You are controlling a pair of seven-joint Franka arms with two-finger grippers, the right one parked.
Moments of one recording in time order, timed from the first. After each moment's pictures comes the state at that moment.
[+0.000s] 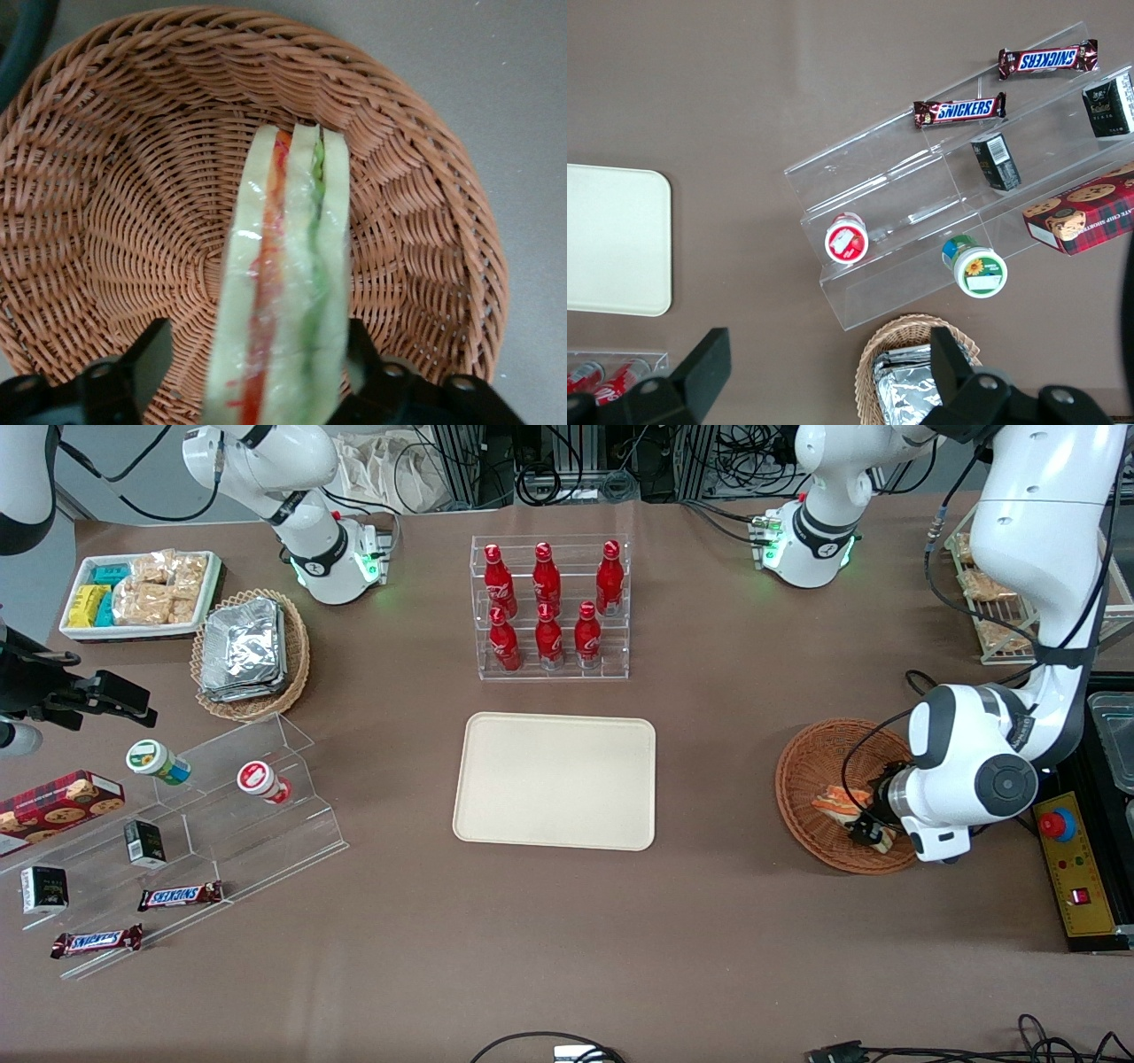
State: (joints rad) arm 0.17 0.50 -0.23 -1.85 0.12 2.14 -1.12
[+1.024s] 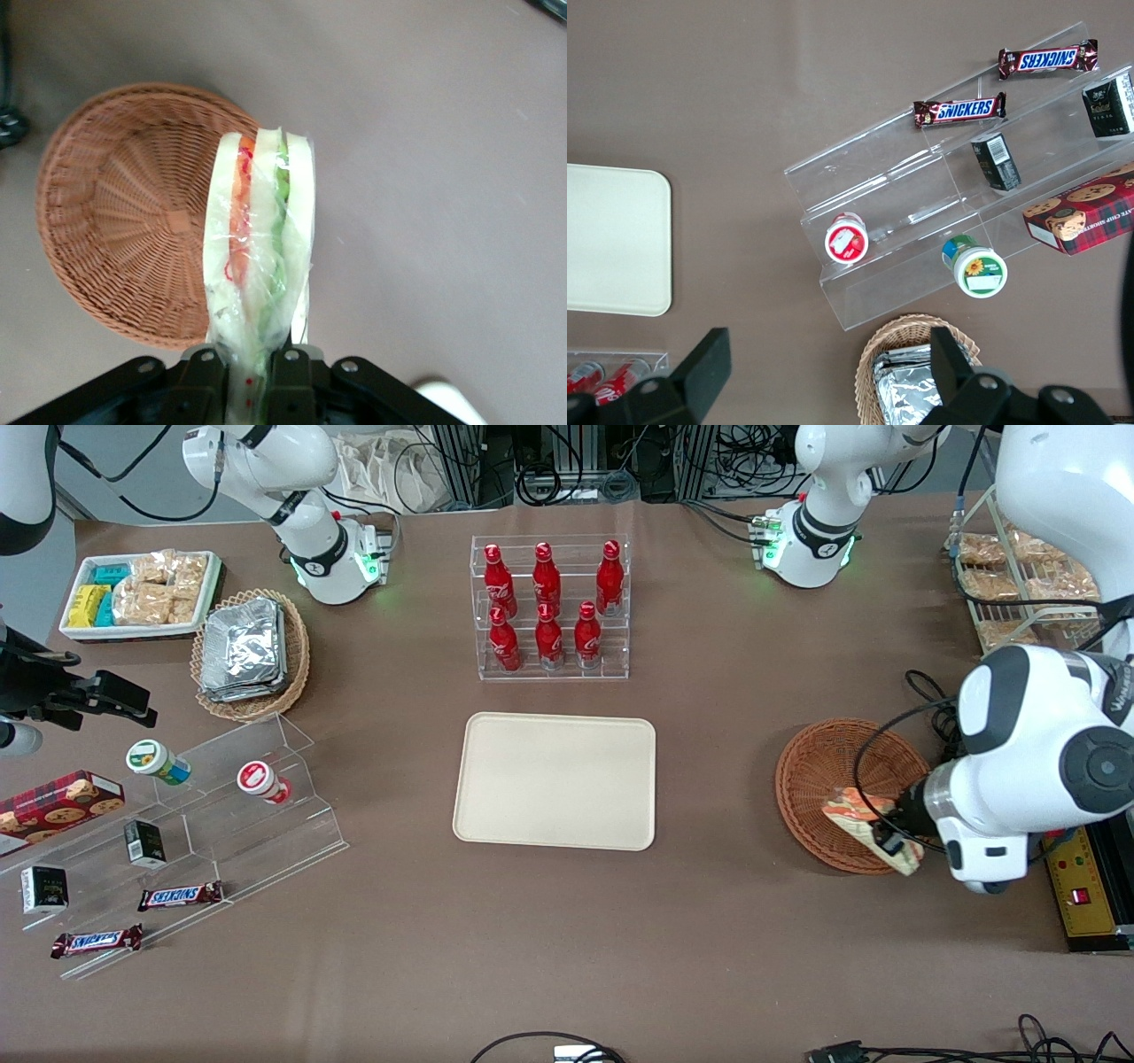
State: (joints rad) arm 0.17 0.48 -0.42 -1.41 0.13 1.75 -0.97
